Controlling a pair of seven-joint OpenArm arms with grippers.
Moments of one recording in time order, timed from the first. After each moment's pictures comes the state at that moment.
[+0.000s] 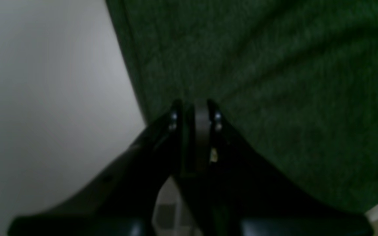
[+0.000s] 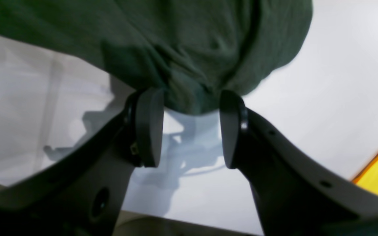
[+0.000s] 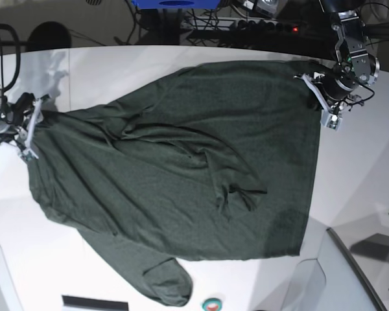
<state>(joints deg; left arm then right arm) 13.4 -11.7 -28.5 77.1 9.8 -40.1 25.2 -4.5 30.8 -4.5 79.4 12.4 23.9 -50.1</state>
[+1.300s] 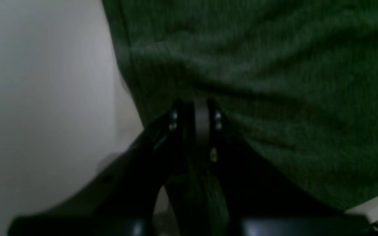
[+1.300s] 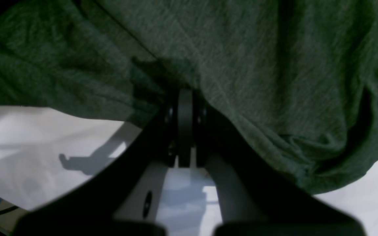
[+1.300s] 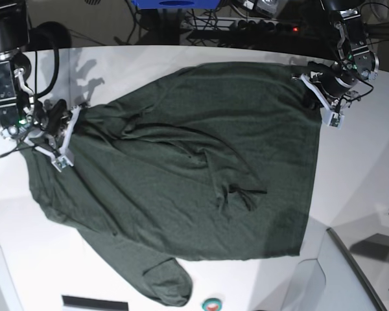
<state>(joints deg) 13.6 -12.3 -28.4 73.1 2.7 -40.0 24.4 -1.0 19.9 -4.9 76.3 12.4 24.0 -50.1</state>
